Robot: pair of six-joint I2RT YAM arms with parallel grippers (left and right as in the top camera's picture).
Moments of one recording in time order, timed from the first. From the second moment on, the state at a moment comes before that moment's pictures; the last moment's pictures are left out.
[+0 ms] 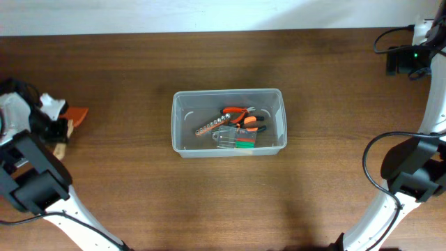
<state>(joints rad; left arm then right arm) 0.57 2.28 1.89 -1.16 0.02 0.60 -0.41 2.18 2.29 -1.20 0.09 -0.29</state>
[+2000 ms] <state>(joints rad) -0.43 2.28 2.25 -1.49 0.30 0.85 -0.41 2.18 2.29 -1.20 0.09 -0.29</state>
